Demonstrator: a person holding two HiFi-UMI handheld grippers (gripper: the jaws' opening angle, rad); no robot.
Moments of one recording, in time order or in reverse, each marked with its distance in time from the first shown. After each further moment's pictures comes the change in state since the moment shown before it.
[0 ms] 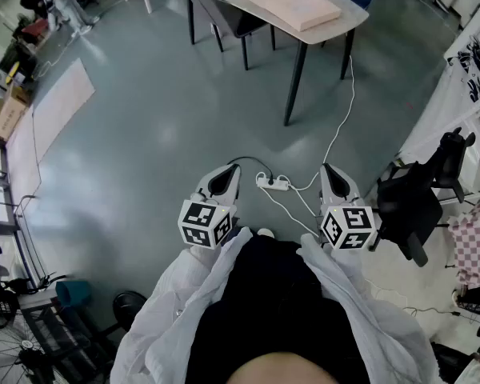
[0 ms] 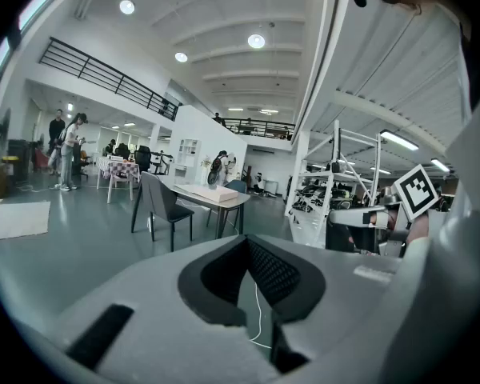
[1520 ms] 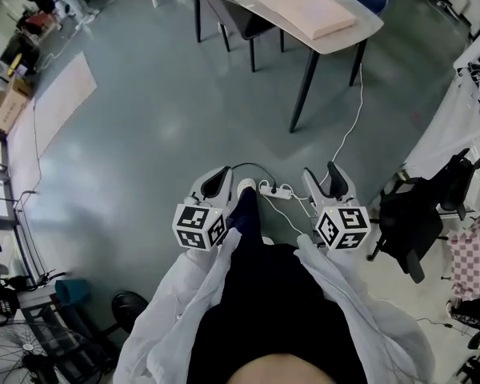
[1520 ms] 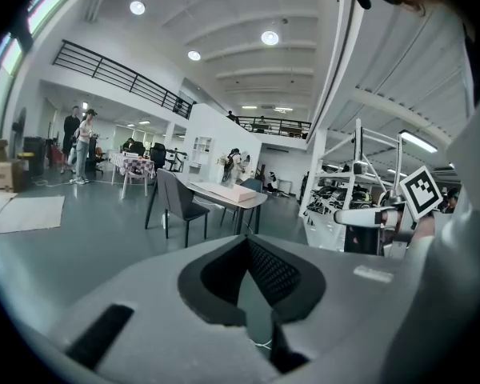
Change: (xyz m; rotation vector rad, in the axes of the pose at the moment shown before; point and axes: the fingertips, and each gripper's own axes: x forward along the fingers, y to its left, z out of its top) left arm 0.040 0.071 0.016 -0.050 0.005 0.090; right arm 0.090 0.001 0.017 0.060 0.009 0.074
